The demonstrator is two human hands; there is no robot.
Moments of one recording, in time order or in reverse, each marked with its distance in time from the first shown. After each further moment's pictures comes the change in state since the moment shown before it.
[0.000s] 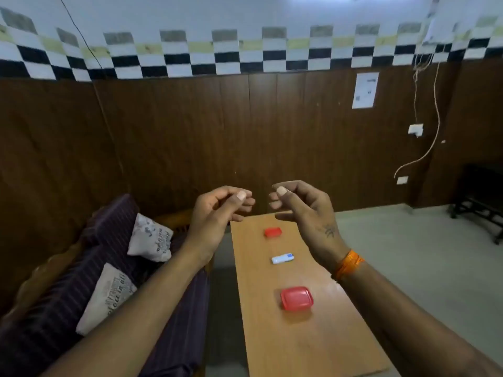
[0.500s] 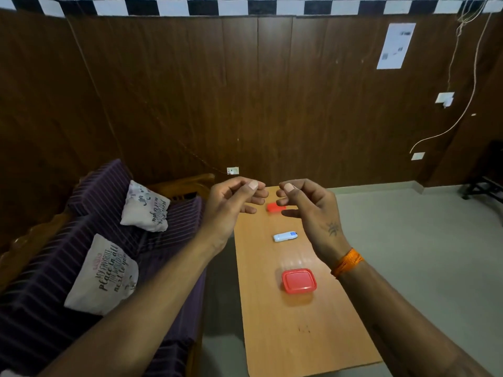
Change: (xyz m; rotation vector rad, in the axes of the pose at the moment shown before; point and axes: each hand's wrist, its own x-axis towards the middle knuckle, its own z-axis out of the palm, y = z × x) left_hand 0.078 -0.120 0.020 -0.102 0.005 -0.126; right_hand 0.067 0.128 0.021 -0.077 0.058 0.132
